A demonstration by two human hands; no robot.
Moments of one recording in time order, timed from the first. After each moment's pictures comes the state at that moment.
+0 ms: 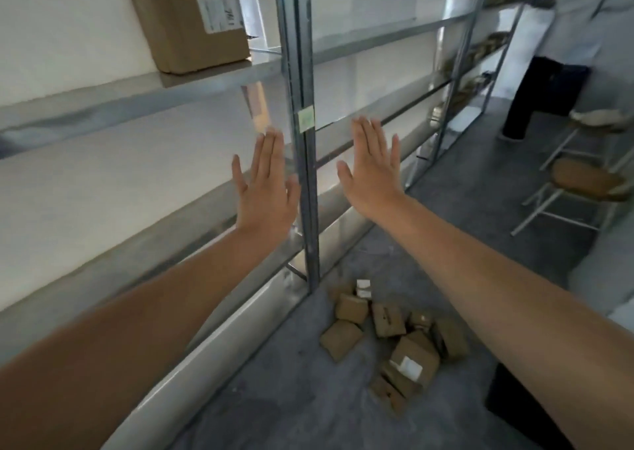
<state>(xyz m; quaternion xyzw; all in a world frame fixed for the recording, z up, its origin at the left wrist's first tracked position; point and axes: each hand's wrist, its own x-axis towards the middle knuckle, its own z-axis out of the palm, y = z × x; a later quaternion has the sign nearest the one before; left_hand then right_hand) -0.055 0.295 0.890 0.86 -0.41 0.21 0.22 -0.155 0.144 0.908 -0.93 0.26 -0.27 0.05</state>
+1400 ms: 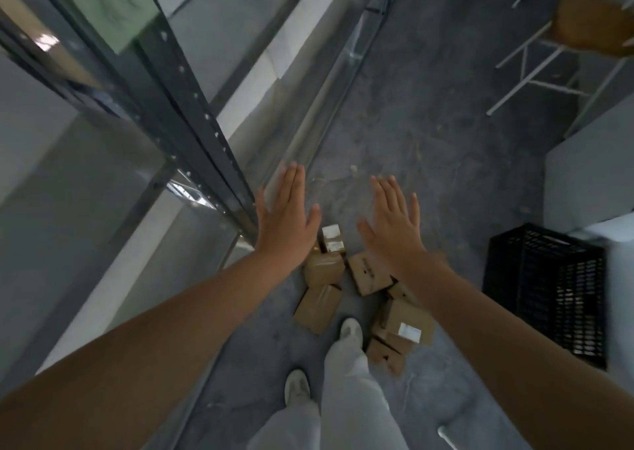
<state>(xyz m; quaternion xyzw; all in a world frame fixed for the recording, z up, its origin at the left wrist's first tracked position) 0.163 -0.067 0.596 0.82 -0.53 -0.12 0.17 -0.001 -0.148 0.599 -0.87 0.47 0.00 0.16</state>
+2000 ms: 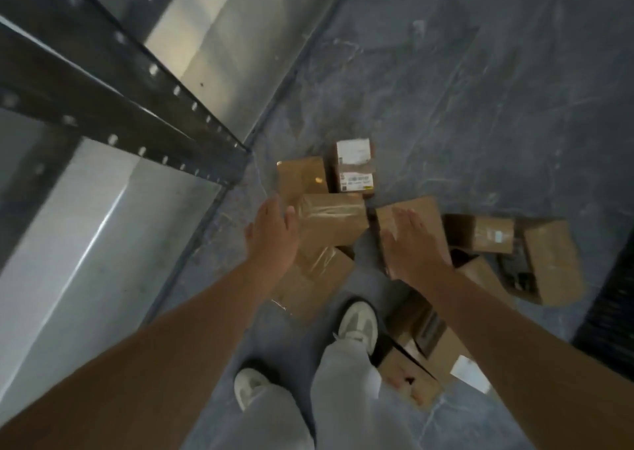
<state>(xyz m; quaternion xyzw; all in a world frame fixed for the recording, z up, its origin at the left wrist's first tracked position) 0.167 -0.111 0.069 0.90 -0.22 -0.36 0.12 -0.010 -0.230 0.074 -0.77 0.49 0.23 0.33</state>
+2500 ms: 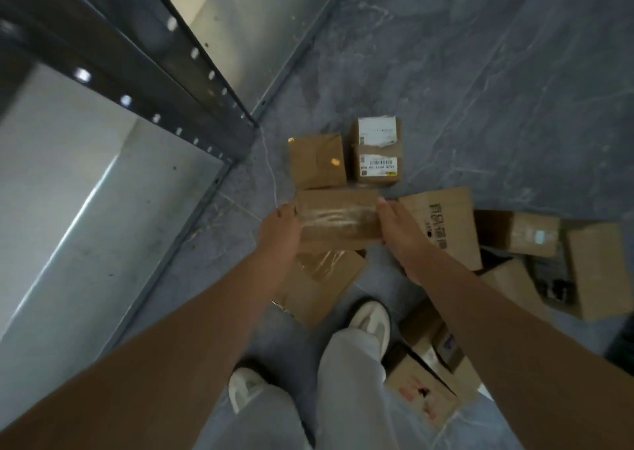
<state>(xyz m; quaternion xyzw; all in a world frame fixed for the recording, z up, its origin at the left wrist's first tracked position) 0.167 -0.097 0.015 0.85 0.04 -0.46 0.25 0.029 -0.210 0.007 -0.54 0.60 0.12 0.58</state>
